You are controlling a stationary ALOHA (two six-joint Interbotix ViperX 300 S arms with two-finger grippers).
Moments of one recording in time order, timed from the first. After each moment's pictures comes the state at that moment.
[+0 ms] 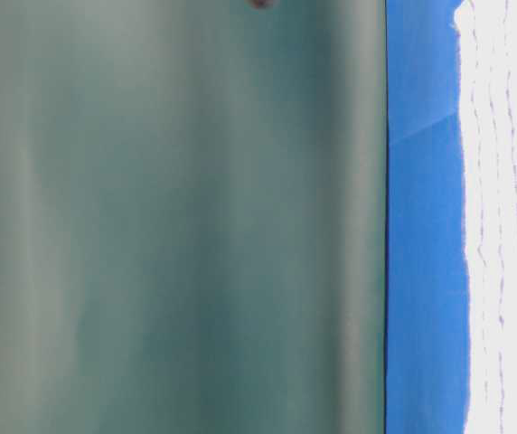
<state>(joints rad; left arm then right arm) 0.27 -0.64 1.21 -0.04 -0.29 0.00 -0.35 -0.60 1.16 0.09 -0.17 0.01</state>
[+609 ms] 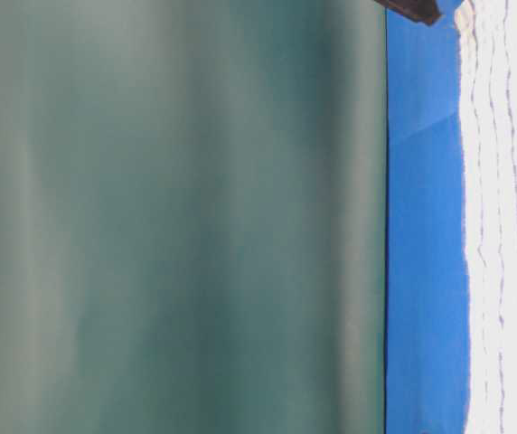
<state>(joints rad) 0.45 -0.16 1.20 -0.04 -0.42 0.00 -0.47 -0.11 1.14 0.13 -0.38 0.01</state>
